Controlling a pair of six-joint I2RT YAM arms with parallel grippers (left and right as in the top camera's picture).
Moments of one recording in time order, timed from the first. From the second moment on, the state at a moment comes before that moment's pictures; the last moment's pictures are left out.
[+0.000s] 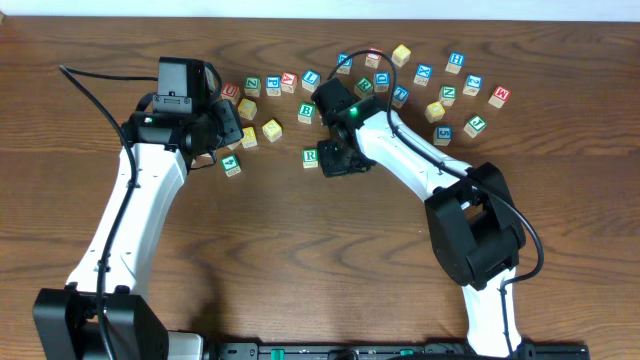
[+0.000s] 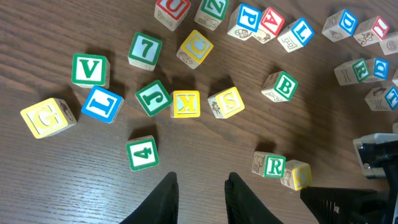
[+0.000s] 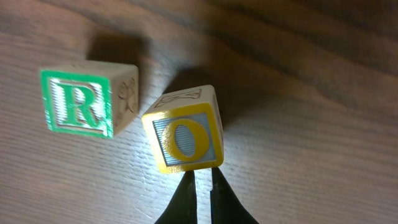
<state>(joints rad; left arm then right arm) -0.08 1.56 1.28 -0.73 0.12 -0.43 0.58 2.17 1.68 -0.91 -0.06 0.37</state>
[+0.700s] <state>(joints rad) -0.08 1.56 1.28 -0.73 0.12 -0.43 0.61 2.18 1.68 -0.82 -0.08 0.34</state>
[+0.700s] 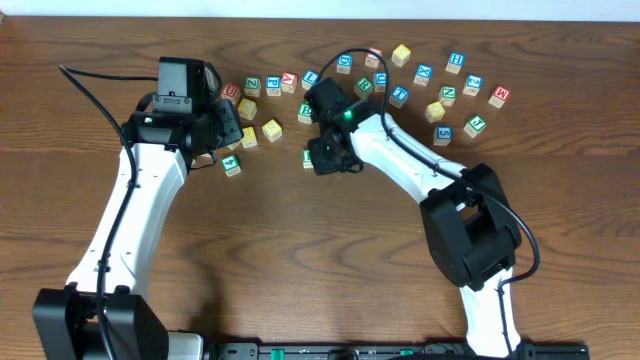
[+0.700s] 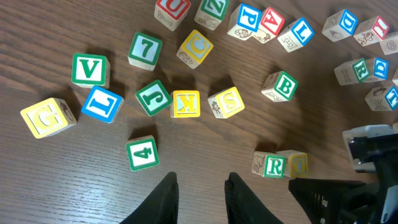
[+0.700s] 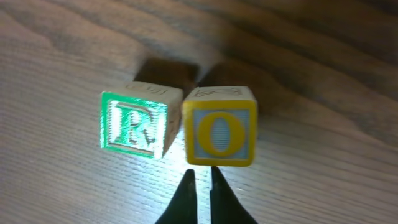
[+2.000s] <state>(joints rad) -0.17 1.66 1.28 -0.72 0.12 -0.43 0.55 2.21 1.68 -0.62 -0.07 0.40</state>
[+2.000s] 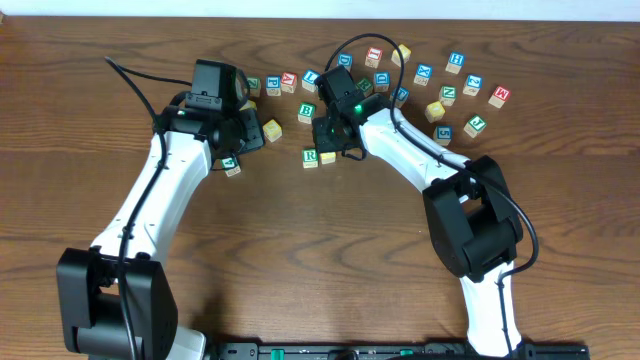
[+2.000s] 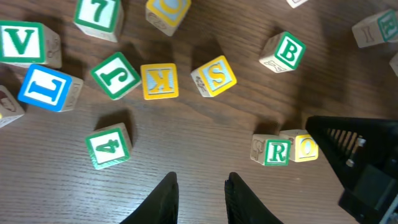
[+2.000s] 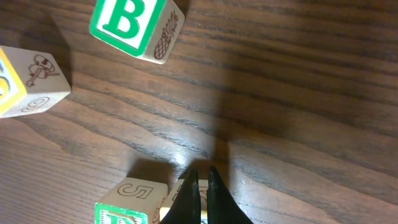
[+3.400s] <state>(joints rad) -0.30 1.87 1.28 -0.63 0.12 -0.44 0.50 2.15 1.61 -0.69 -0.08 0.46</state>
